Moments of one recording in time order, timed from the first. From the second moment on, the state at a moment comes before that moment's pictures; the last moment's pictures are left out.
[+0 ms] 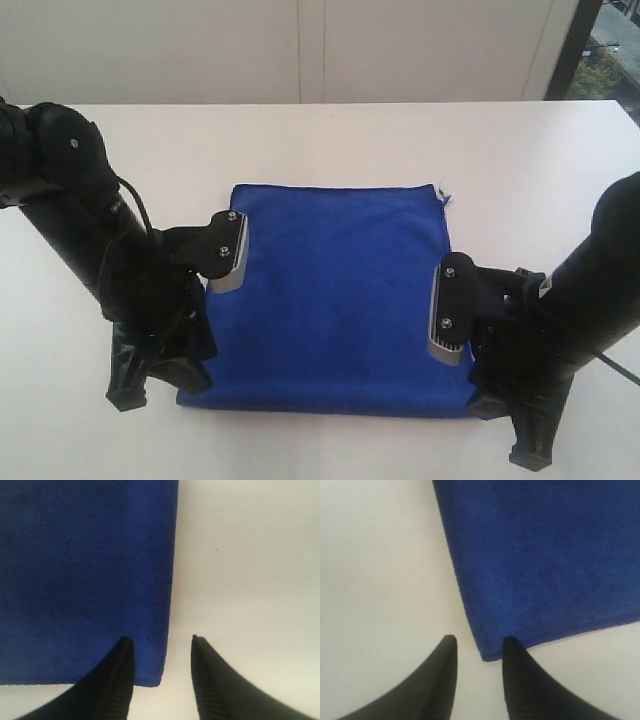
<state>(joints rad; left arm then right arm) -0.53 1.66 -0.95 -0.51 0.91 1.37 0.38 1.48 -0.66 0.34 0.69 -1.17</state>
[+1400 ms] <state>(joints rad) -0.53 1.71 -0.78 -0.60 0.65 1.64 0.38 1.62 -0.65 0.37 0.56 -1.22</state>
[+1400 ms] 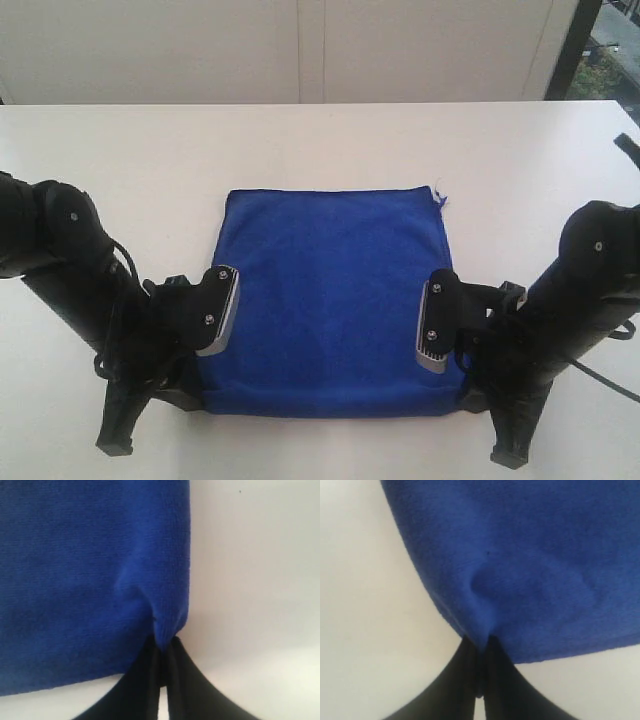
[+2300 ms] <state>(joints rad) -0.53 1.50 -0.89 -0.47 1.16 0.99 0.38 1.30 -0.64 0.36 0.72 -1.14</state>
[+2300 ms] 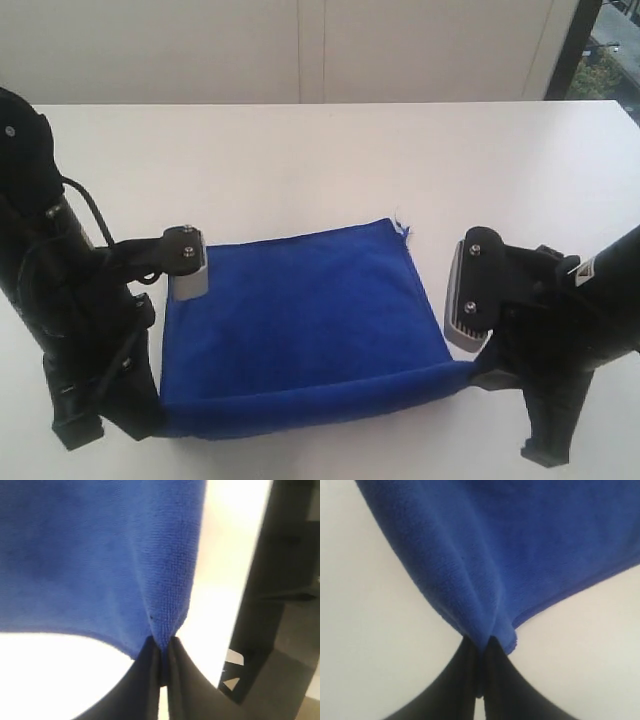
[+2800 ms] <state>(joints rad) -0.53 1.50 -0.90 -0.44 0.94 0.76 0.38 1.39 -0.80 0.36 0.56 -0.98</state>
